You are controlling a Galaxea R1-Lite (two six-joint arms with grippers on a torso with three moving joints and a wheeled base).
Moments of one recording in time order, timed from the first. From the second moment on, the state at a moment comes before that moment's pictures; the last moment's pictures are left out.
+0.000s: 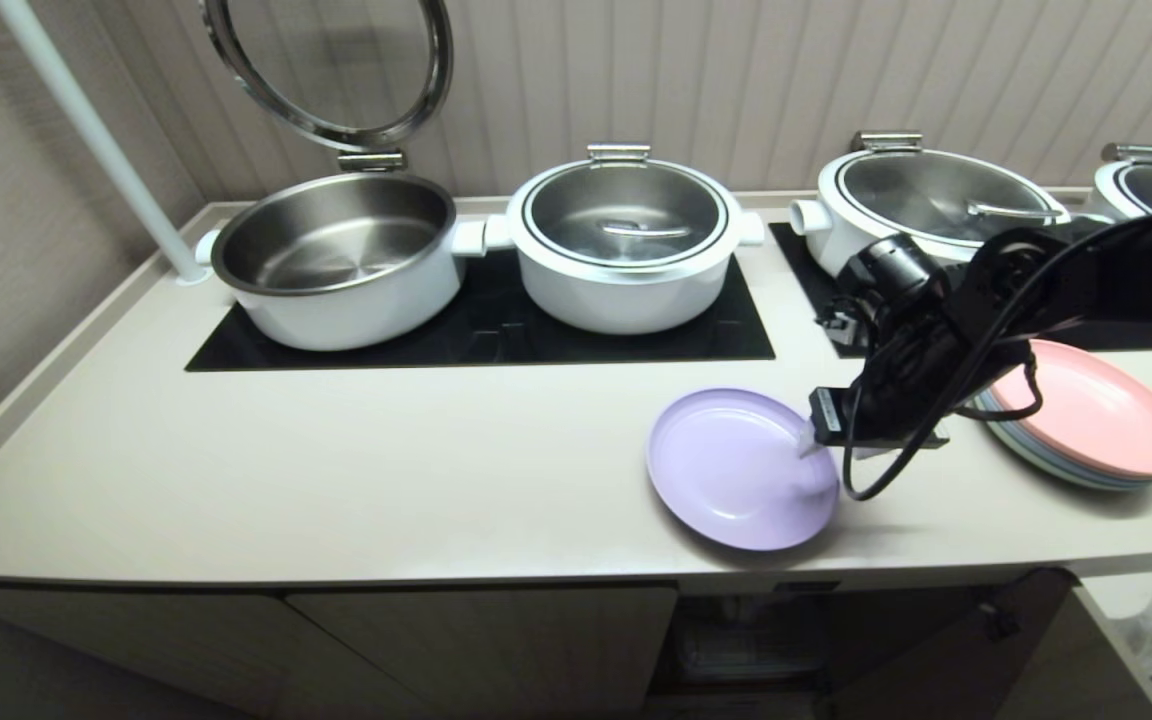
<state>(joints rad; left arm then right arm) 0.00 0.00 0.00 0.00 0.00 -0.02 0.31 2.00 -1.65 0.69 -0.02 0.24</state>
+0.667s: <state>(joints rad) 0.00 0.00 0.00 0.00 0.00 -0.02 0.31 2.08 -1.73 0.69 -0.09 0.34</state>
